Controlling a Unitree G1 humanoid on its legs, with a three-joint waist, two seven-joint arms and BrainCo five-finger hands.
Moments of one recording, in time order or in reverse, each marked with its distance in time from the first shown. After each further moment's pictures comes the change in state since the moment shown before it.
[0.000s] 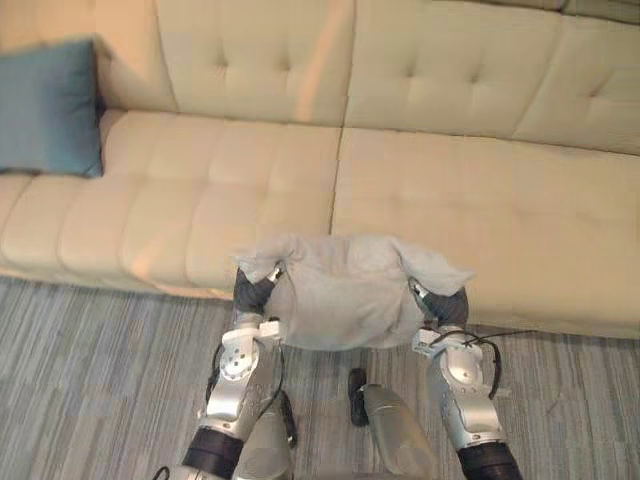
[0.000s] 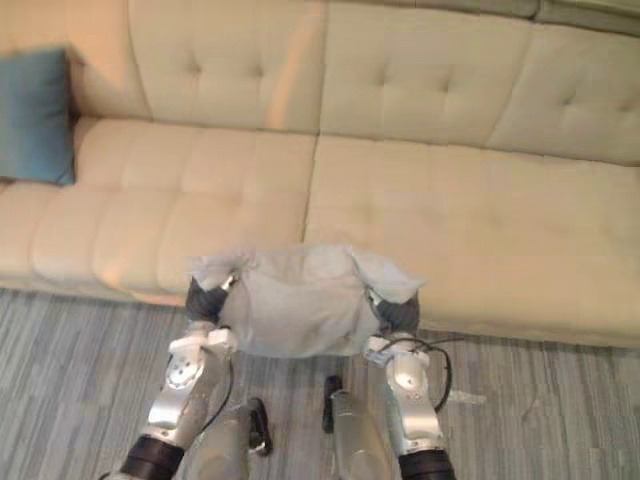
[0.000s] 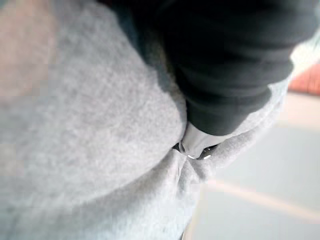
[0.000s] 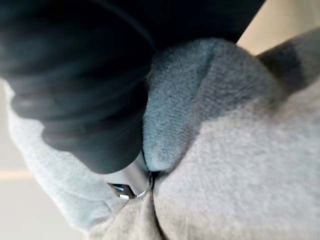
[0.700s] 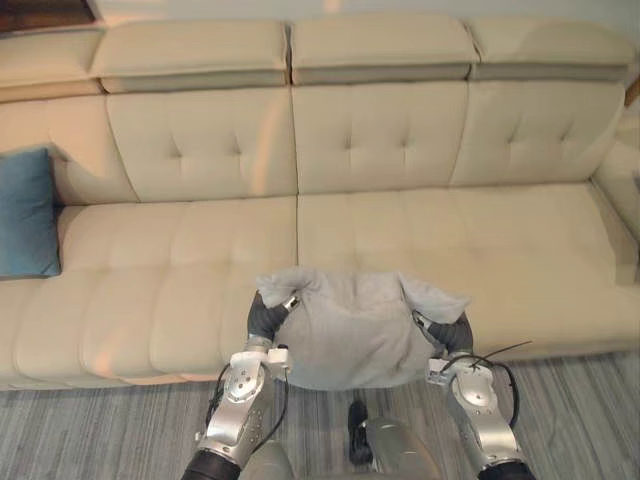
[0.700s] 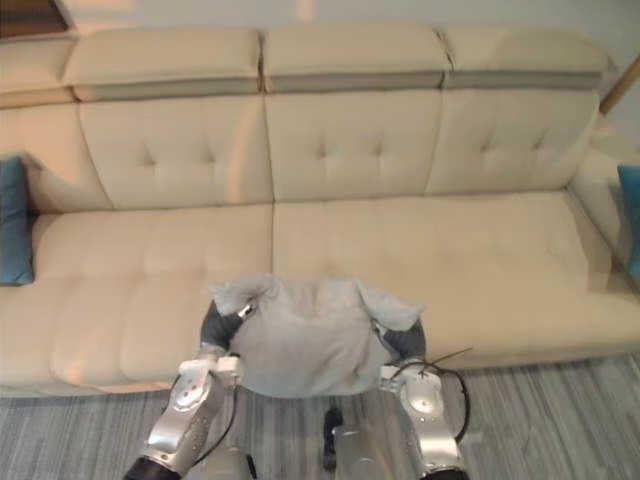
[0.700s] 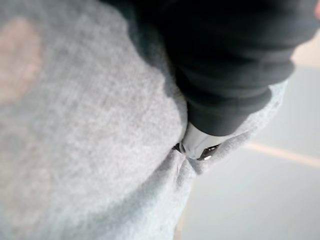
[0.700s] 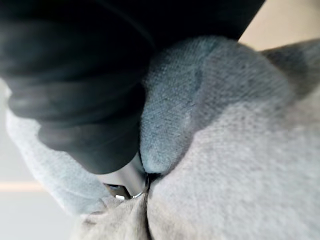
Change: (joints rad) left arm 0.067 -0.011 -0.070 0.049 0.000 0.044 -0.064; right arm 0.128 -0.077 -0.023 -0.029 -0.037 0.031 0.051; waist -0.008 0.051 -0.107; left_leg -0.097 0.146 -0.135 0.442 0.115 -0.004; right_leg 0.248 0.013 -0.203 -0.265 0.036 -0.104
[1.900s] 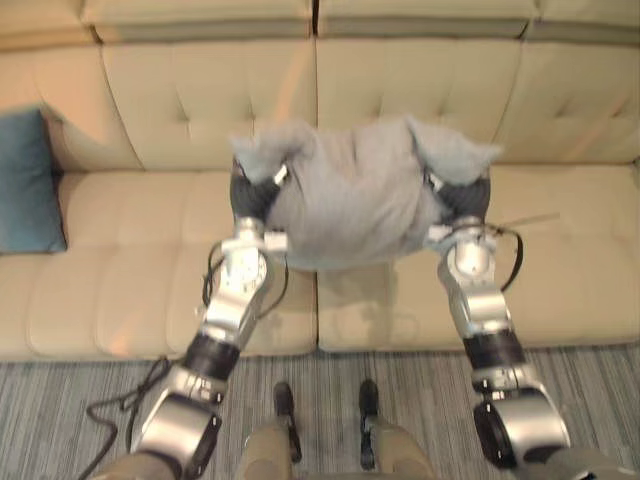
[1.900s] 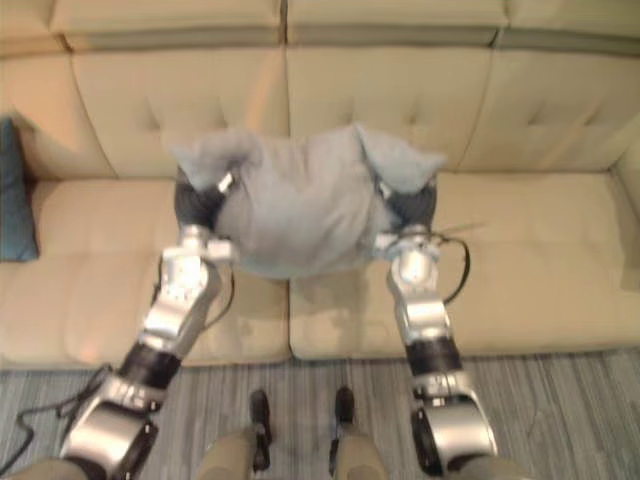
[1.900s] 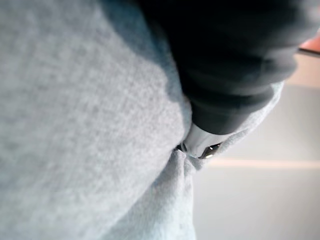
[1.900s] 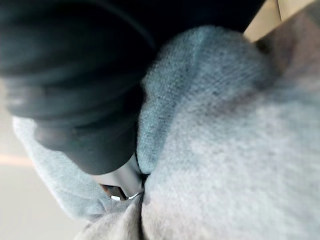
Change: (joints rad) left arm -0.827 0.177 0.106 0.141 0.081 -0.047 0.265; right arm -0.943 -0.082 -0.036 0.269 -0.029 0.006 -0.170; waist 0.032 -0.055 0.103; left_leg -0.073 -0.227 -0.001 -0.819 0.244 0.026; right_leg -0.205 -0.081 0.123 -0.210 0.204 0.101
